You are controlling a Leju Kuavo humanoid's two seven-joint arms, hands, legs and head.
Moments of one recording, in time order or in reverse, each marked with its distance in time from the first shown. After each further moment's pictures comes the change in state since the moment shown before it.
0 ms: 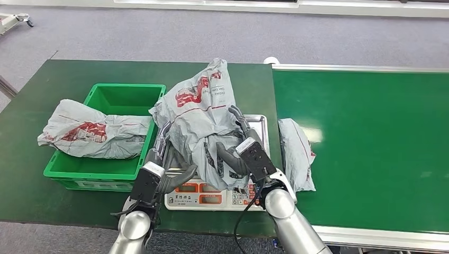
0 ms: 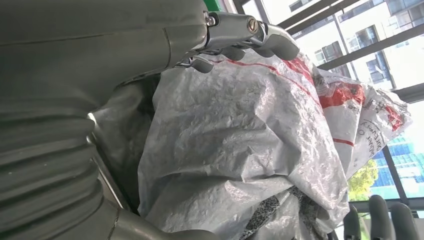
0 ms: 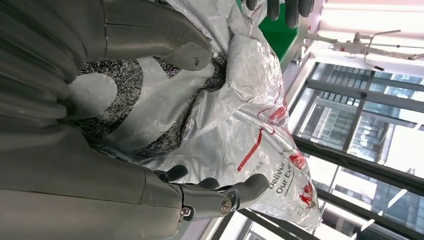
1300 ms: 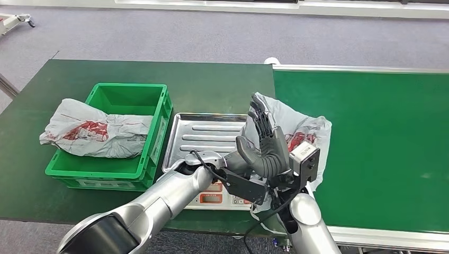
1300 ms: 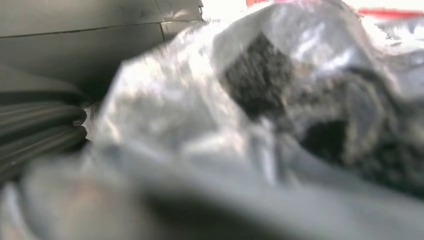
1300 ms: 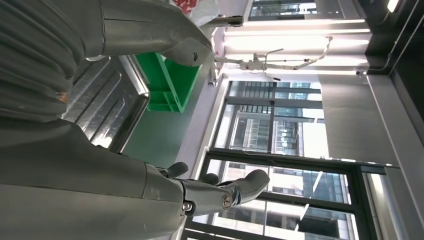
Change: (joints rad) left arm -0.715 -0.064 -0.513 0.915 -0.457 -0.306 -0.181; right arm 0.087 -0.048 -0.072 -0.246 -0.285 0.162 -0.102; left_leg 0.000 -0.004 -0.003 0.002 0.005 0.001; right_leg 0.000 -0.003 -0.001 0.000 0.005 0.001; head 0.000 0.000
